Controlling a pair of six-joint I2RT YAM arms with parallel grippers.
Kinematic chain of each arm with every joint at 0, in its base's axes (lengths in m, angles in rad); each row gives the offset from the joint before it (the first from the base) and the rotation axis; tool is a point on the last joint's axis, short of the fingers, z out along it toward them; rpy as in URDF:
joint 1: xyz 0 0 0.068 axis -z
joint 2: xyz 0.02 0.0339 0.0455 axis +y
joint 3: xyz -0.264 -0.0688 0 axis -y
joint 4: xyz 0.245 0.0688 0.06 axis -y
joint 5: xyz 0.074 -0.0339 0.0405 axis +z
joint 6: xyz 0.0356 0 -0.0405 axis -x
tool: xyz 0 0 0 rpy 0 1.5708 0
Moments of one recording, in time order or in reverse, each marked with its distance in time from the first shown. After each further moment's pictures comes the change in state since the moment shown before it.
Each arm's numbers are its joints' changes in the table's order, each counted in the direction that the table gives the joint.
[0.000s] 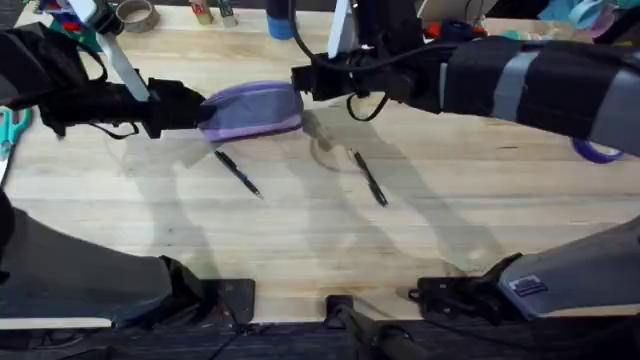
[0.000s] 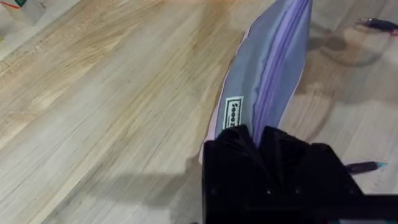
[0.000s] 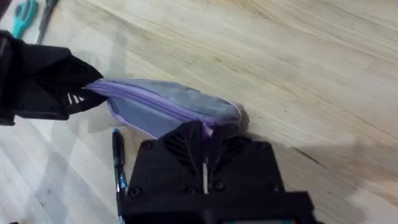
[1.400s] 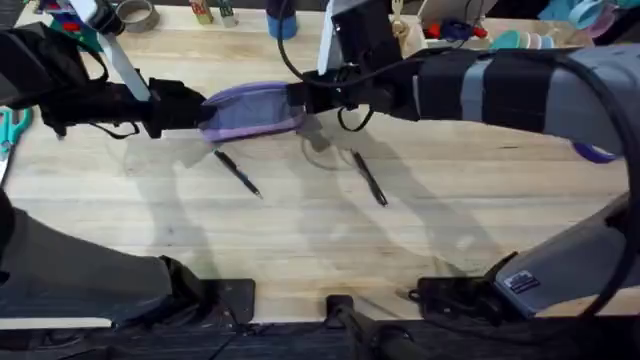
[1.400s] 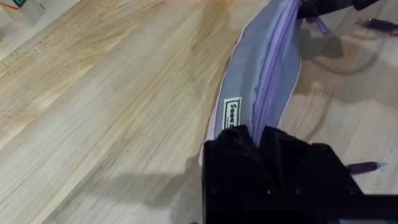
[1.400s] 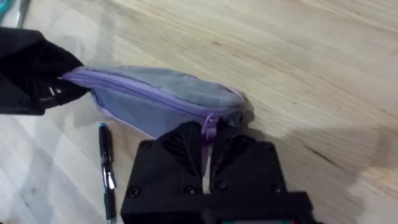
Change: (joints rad) left arm 0.003 0.000 0.000 0.000 0.000 0.000; right arm -0.024 0.092 -0.012 0.049 -0.006 -0.009
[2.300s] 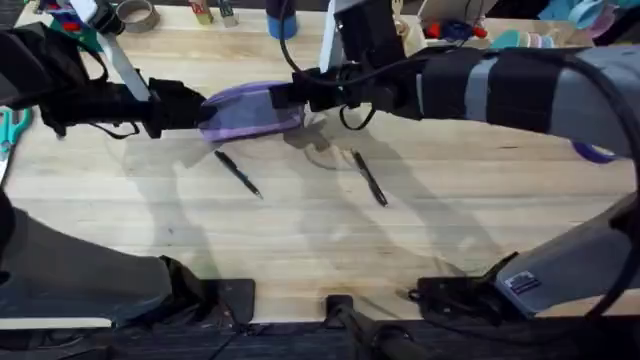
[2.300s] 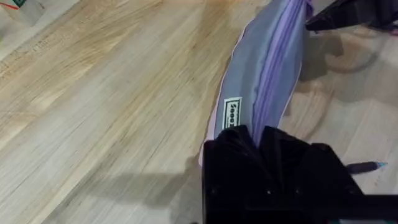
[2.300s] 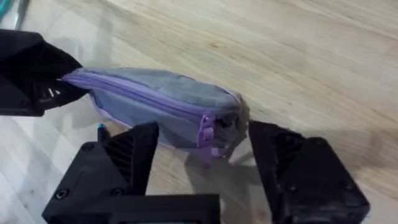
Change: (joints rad) left arm 0.000 0.000 0.000 0.000 0.000 0.000; right arm 0.003 -0.012 -0.001 -0.005 -0.005 0.003
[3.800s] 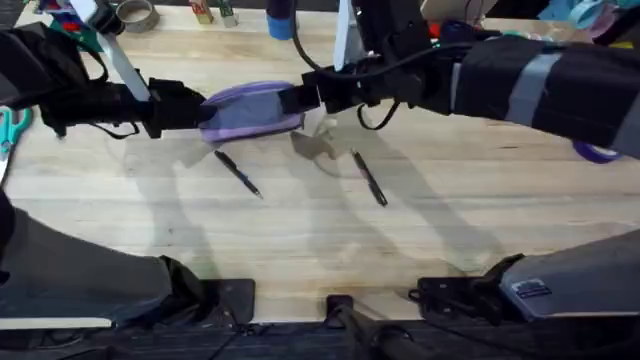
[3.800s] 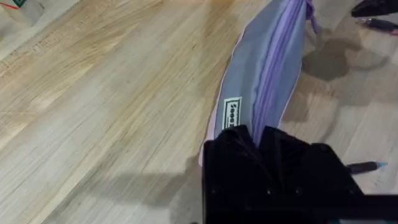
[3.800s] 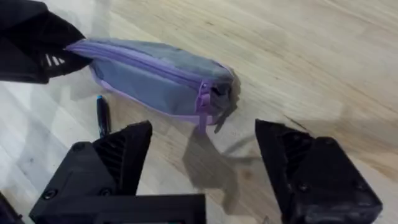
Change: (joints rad) left arm 0.000 0.000 0.000 0.000 0.000 0.000; right arm 0.018 -0.124 0.000 -0.197 0.000 0.076
